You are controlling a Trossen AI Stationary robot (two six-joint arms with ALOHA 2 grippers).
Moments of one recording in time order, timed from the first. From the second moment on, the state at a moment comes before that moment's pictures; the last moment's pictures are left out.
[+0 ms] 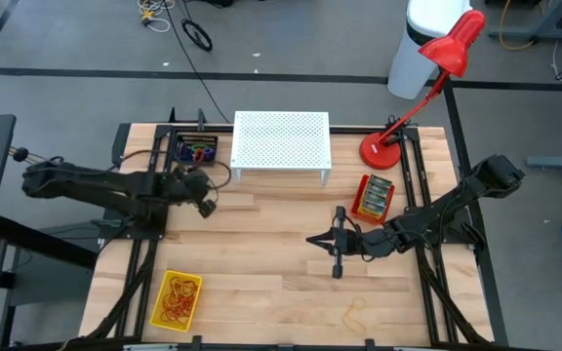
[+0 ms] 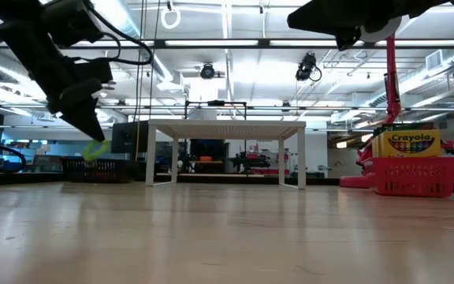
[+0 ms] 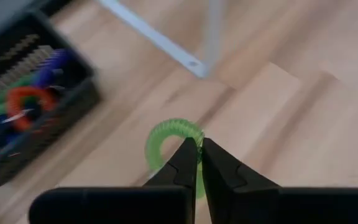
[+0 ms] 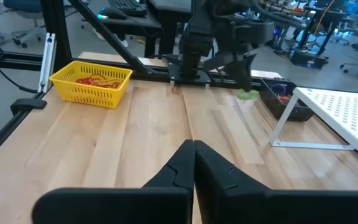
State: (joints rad) left arm 0.01 0.86 0.45 -0.57 -0.53 -0.53; right arm 0.49 1.38 0.66 0.45 0.57 0.02
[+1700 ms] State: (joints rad) left arm -0.15 0.49 0.01 0.51 -0.29 -0.09; right arm 0.51 1.38 0.67 0.59 0.39 0.08
